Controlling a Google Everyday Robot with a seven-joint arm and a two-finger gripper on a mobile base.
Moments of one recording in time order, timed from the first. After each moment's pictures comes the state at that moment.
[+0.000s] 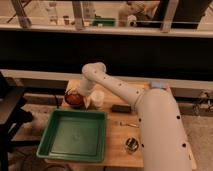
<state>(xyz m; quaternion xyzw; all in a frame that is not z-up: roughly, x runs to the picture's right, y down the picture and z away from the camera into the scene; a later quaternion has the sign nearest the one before) -0.166 0.059 0.883 -0.18 -0.37 -0.41 0.81</state>
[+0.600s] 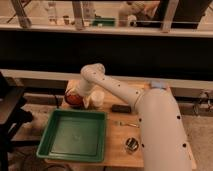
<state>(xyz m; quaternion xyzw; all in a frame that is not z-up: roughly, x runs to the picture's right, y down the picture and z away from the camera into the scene) -0.170 0.061 0.883 -0.16 -0.37 -0.44 0.80</state>
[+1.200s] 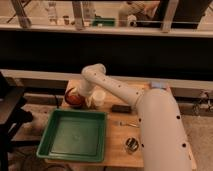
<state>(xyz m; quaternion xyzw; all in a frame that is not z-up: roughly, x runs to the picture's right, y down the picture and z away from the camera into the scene) -0.158 0.063 0.899 -0.15 -0.36 -0.47 0.79</state>
